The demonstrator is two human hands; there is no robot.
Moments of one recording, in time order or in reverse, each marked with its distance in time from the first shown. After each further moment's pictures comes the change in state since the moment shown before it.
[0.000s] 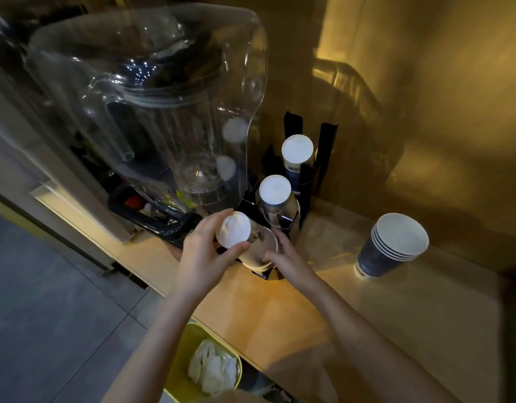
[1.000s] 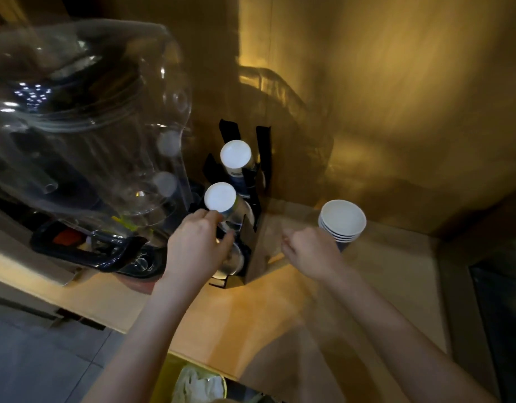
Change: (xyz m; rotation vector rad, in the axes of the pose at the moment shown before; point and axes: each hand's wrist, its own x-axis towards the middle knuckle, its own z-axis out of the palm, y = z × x) left_hand 0.032 0.049 0.033 0.406 -0.186 0.172; right_hand -0.066 -0.031 -0.087 -1.266 0.364 -0.282
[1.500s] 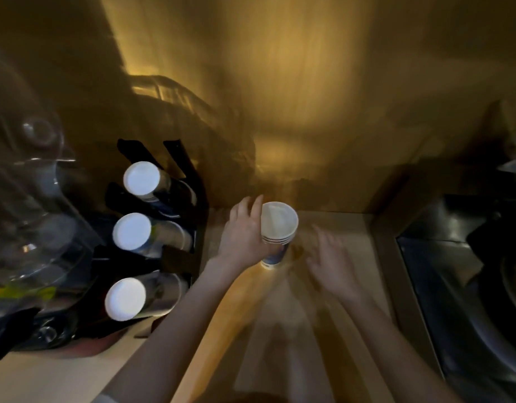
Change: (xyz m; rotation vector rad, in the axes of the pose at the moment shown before) left_hand 0.068 0.130 0.110 -0.137 -0.363 0.328; right_hand -0.072 0.119 0.030 0.236 0.090 0.663
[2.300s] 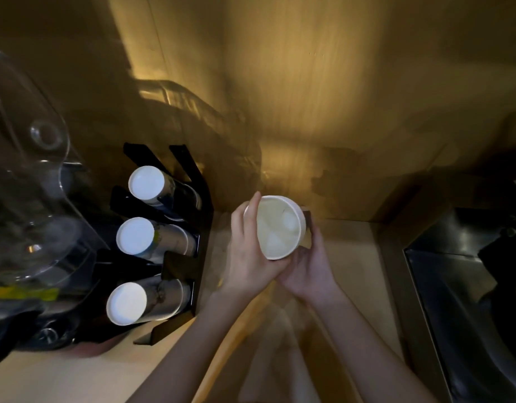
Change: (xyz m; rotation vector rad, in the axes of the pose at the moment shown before) left_hand -0.034 0.018 -0.003 -0.438 0.410 0.093; right_hand 0.009 -0.059 -0.003 2.026 -0.604 0.387
